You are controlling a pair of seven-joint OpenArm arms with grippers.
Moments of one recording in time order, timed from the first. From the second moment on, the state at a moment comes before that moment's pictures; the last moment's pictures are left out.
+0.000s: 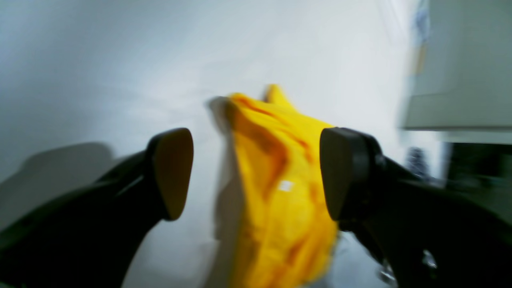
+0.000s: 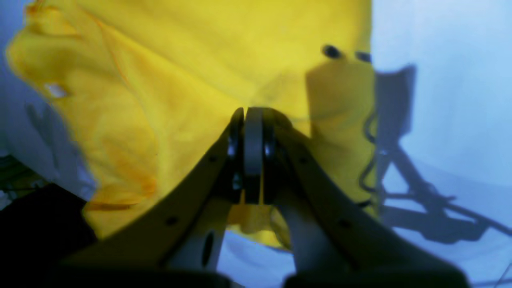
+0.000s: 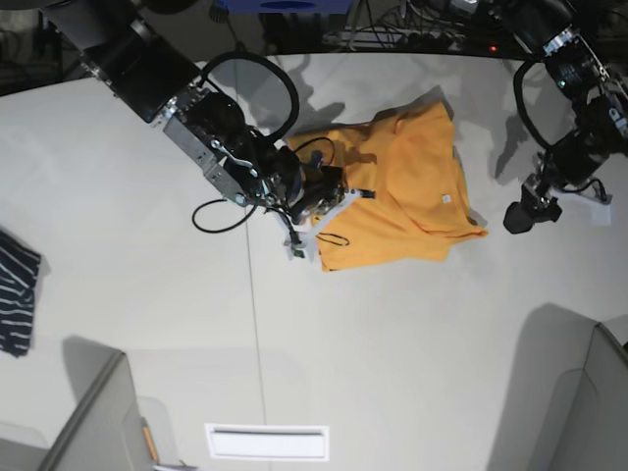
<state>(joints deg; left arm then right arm) 8.0 -12.6 -46.1 93.7 -64.4 -8.2 75.4 14.4 9.9 -46.9 89.8 53.1 -35.8 -48.5</state>
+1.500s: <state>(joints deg) 9.0 -13.6 -14.9 87.9 -47.9 -8.5 64.6 -0.7 17.1 -25.5 108.9 53.1 -36.1 -48.6</state>
